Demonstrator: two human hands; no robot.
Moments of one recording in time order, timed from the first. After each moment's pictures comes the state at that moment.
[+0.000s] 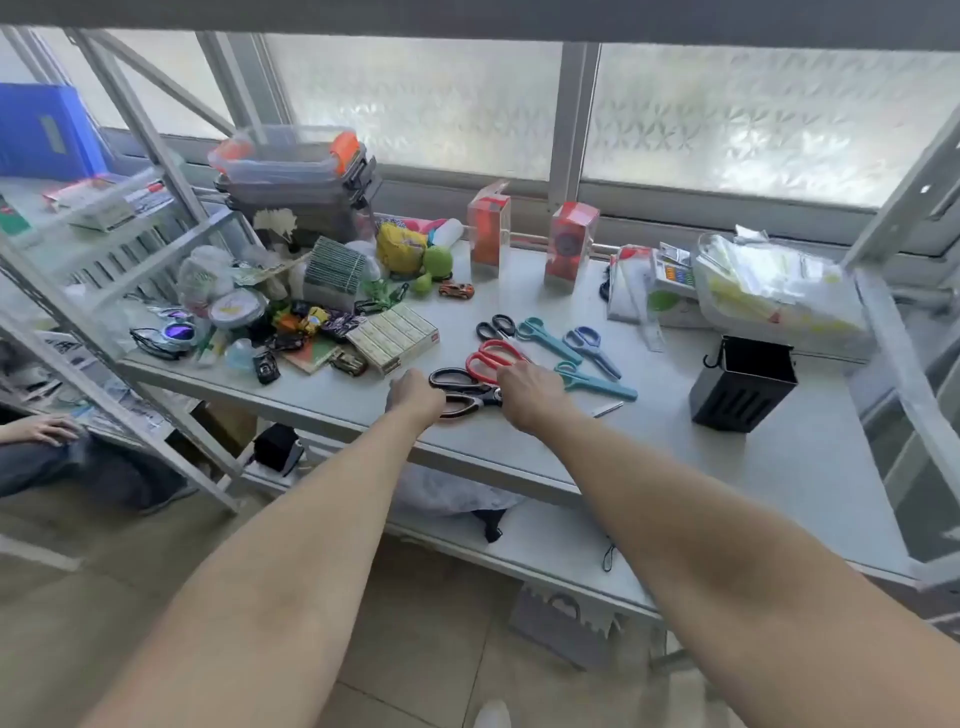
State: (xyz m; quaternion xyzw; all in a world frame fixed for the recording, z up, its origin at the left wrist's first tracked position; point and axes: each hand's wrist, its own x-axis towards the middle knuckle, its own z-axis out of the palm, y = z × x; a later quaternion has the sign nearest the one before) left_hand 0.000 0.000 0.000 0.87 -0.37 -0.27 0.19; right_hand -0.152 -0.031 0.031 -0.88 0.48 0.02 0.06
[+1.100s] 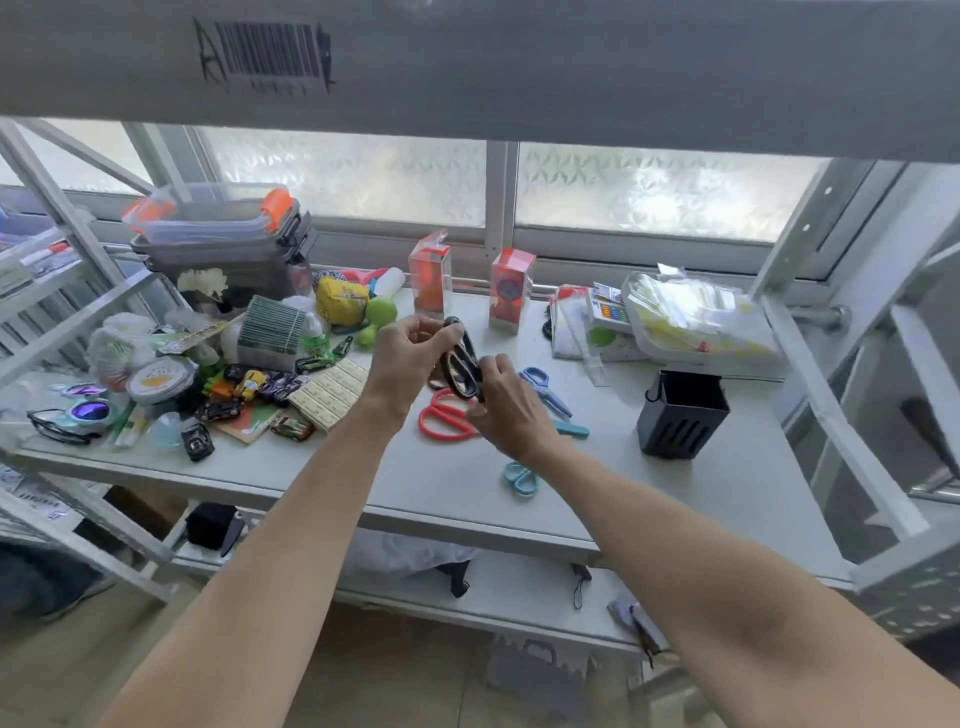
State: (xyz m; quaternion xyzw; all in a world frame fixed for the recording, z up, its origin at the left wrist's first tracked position) left_hand -0.046 -0.020 0.119 0.58 -0.45 -0.39 0.55; right_hand -0.179 -0.048 0.057 -0.83 0.49 -0.23 0.13
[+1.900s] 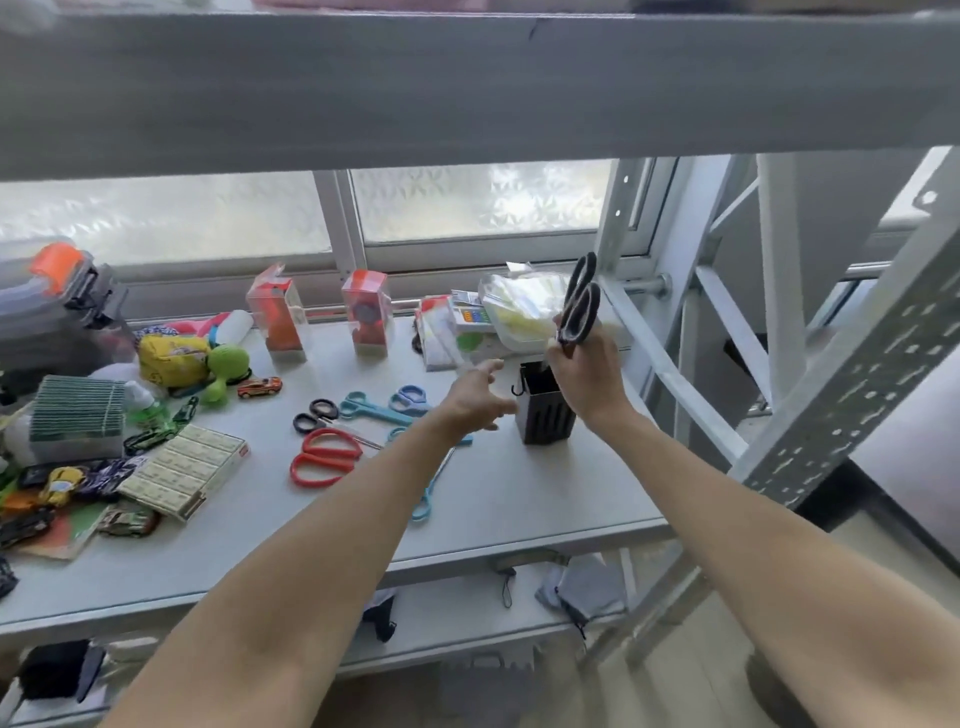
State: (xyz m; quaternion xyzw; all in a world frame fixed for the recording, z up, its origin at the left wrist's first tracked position) left_hand -0.229 -0.090 0.065 0.55 -0.65 -0.47 0.23; right_hand -0.382 -0.070 0.086 -0.62 0.63 -0.46 0.07
